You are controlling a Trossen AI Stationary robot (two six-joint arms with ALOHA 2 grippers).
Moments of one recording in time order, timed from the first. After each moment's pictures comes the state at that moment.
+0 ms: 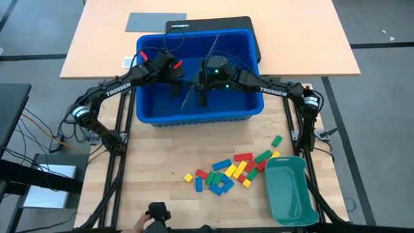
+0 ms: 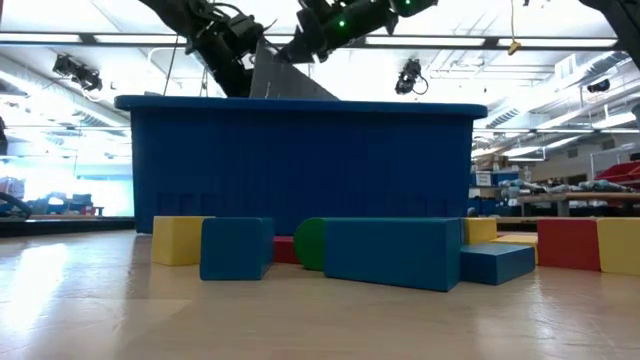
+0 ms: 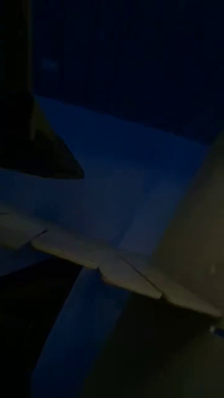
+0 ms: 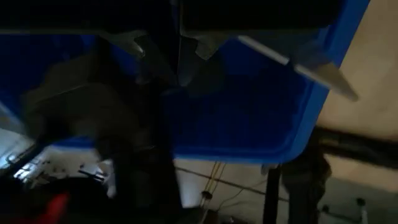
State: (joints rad) left arm 0.73 1.54 1.33 -0.54 -0.06 0.60; right arm -0.37 1.90 1.79 -0.23 -0.17 -0.45
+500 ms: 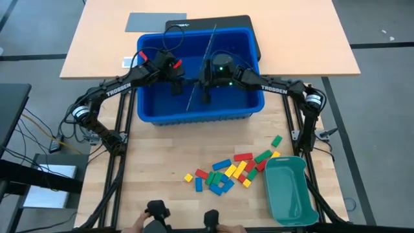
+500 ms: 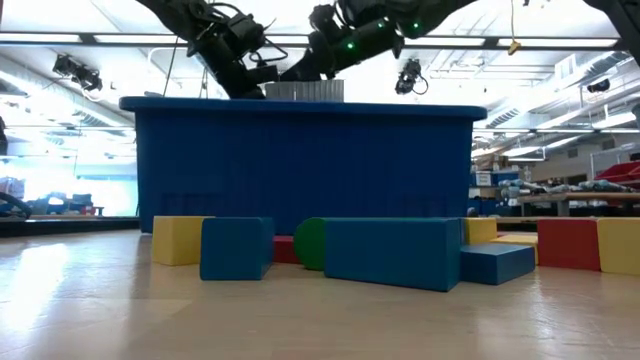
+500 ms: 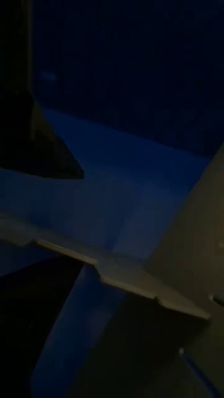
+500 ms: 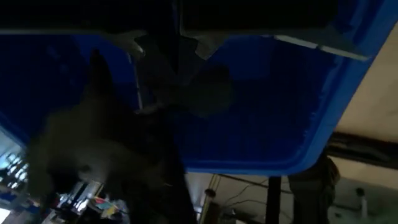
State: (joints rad) left arm 0.74 1.54 1.32 -0.49 -0.09 0.60; right arm -0.47 1.89 1.64 -0.10 -0.24 -0.42
